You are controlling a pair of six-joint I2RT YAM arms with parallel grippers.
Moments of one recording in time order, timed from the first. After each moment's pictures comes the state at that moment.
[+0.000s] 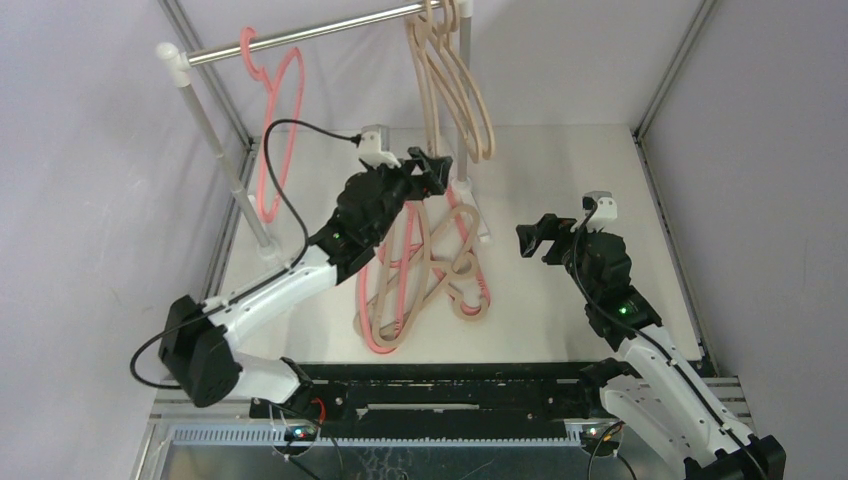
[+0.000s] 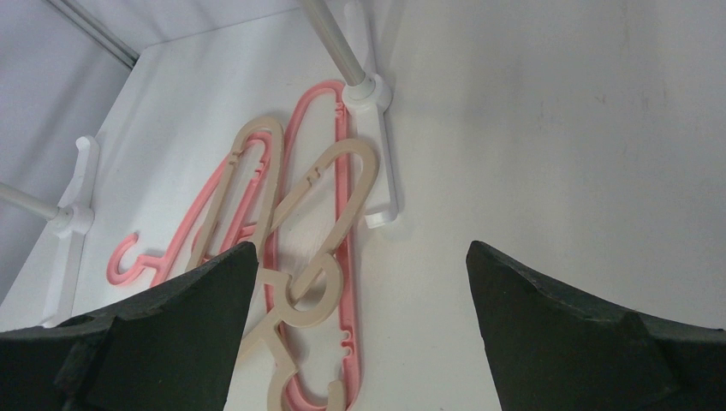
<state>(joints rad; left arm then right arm) -0.74 1.36 1.08 0.33 -0.32 -0.50 0.36 0.71 0.56 -0.07 0.09 0.40</state>
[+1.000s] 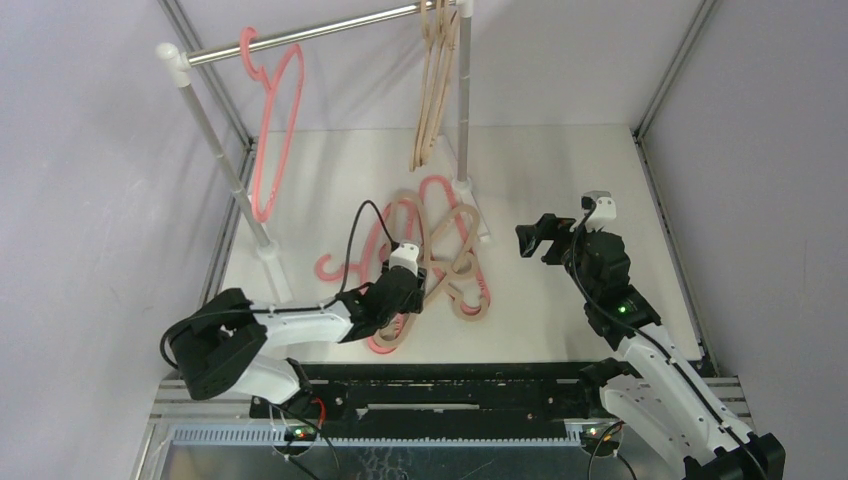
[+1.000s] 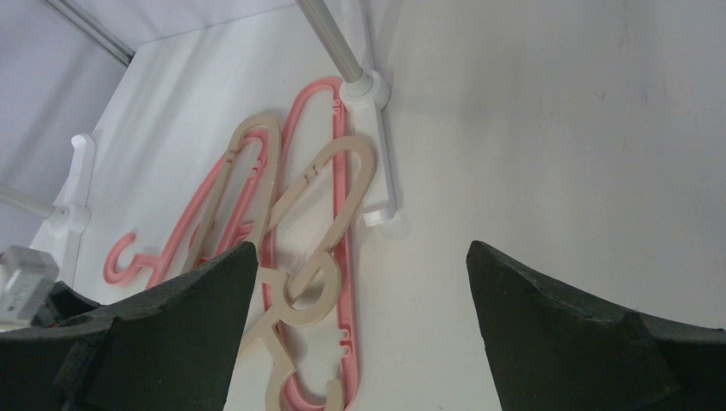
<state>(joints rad) -0.95 1.38 0.53 0.18 -0.42 -0.47 0.36 0.72 0.56 -0.07 0.09 0.41</state>
